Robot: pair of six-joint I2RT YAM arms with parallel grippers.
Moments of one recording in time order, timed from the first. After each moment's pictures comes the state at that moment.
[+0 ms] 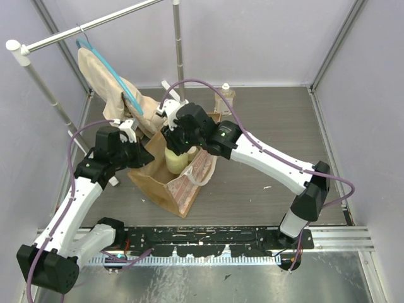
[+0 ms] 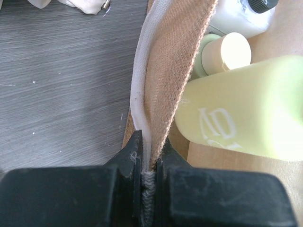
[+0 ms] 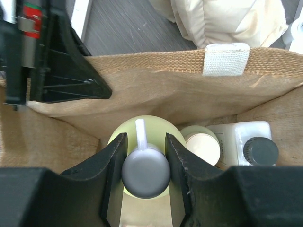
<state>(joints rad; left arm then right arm) -0.27 0.94 0.84 -0.56 0.30 -0.29 0.99 1.64 1.71 -0.61 0.02 0.06</state>
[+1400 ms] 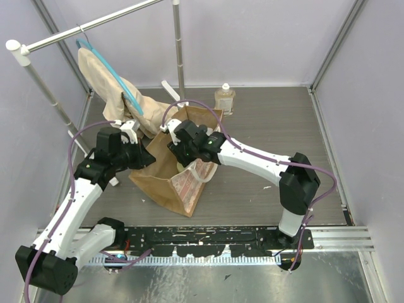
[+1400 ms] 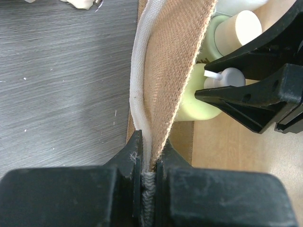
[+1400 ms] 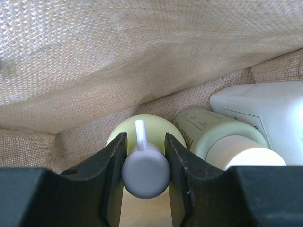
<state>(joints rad) -0.29 0.93 0.84 -0.58 0.30 -0.31 0.94 1.75 1.46 -0.50 0.07 0.05</state>
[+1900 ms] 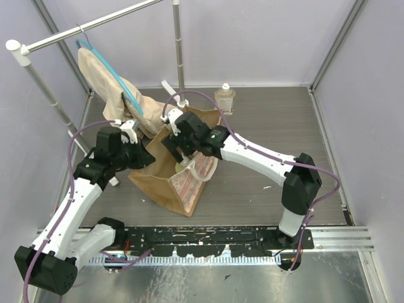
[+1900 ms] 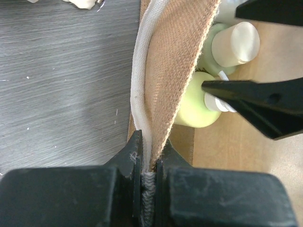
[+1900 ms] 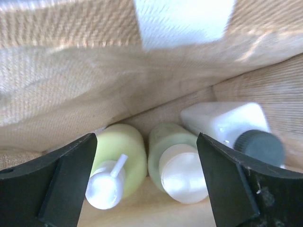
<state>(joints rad) -0.30 0.93 0.86 -0.60 0.29 -0.31 0.93 1.75 1.52 -0.51 0.13 0.01</state>
